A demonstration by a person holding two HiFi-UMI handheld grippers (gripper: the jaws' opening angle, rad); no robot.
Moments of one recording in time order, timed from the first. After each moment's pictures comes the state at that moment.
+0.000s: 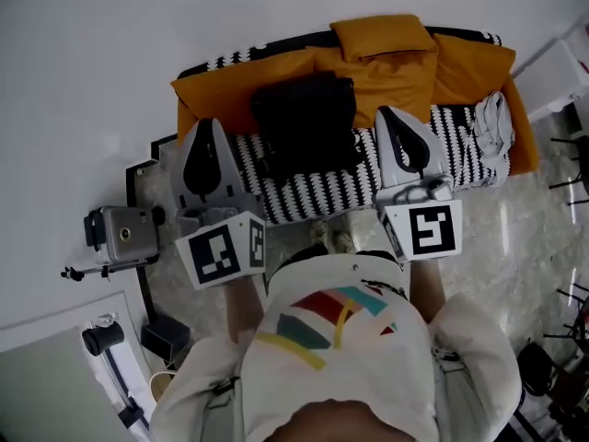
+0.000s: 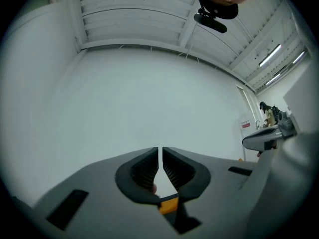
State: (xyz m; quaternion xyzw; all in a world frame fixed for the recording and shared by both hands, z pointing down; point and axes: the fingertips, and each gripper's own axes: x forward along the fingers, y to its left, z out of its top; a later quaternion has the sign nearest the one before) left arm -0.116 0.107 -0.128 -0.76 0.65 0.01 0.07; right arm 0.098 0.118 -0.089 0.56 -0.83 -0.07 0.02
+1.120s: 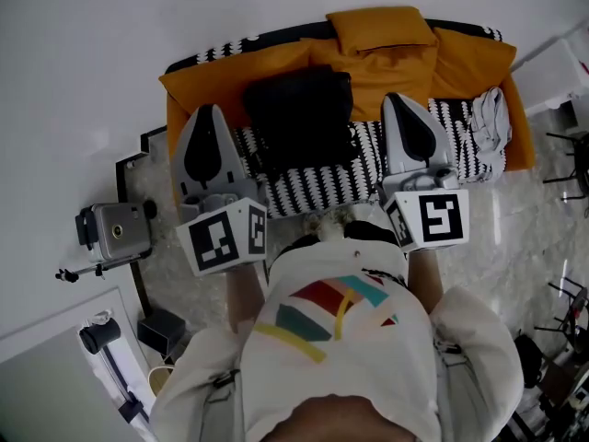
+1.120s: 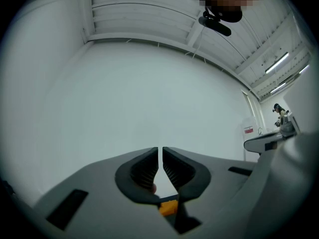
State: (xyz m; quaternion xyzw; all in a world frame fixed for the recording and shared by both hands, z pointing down) left arm -0.112 0.058 -0.110 -0.76 0.65 0.04 0.04; right arm 0.115 0.073 -0.080 0.57 -0.82 -0.03 0.00
